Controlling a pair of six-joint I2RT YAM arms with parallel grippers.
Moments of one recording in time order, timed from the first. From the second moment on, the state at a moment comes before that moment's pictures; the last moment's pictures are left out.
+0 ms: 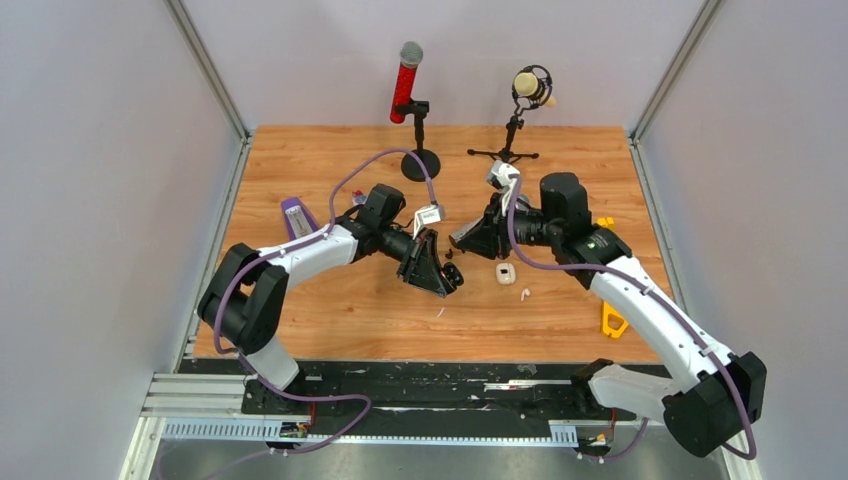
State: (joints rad) left arm -0.60 1.65 1.02 -0.16 1.38 0.04; right arm 0.50 1.14 1.05 -0.34 -0.74 0.00
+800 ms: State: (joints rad) left arm -0.60 1.65 1.09 -0.16 1.47 0.13; right arm 0.46 1.14 0.90 0.17 -0.78 0.46
